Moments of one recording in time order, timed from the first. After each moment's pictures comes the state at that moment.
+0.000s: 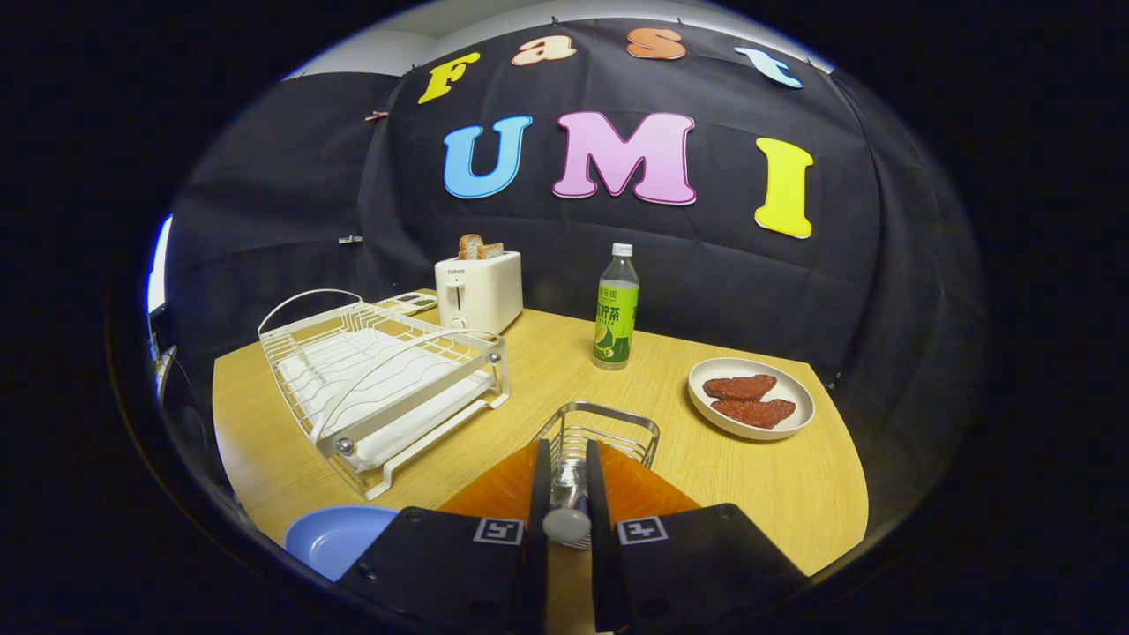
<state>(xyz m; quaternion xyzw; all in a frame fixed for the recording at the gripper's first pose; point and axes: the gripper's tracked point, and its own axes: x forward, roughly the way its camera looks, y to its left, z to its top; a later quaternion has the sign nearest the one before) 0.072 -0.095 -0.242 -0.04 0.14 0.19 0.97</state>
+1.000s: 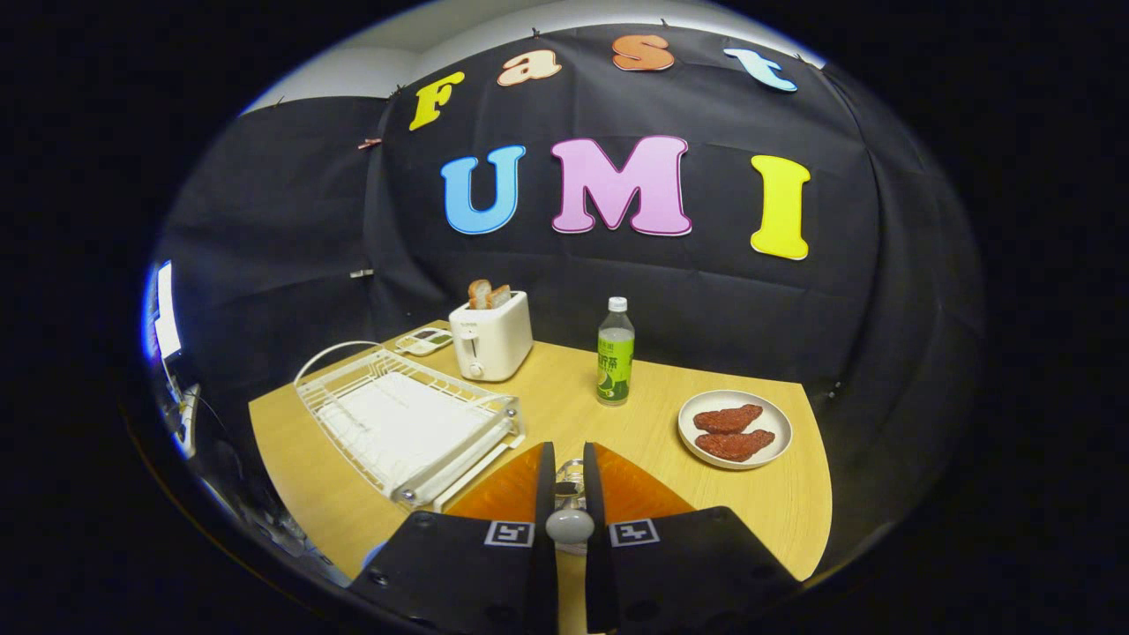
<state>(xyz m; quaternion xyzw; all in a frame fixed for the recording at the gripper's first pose) 0.036 -0.104 -0.124 0.00 0.14 0.23 0.96</state>
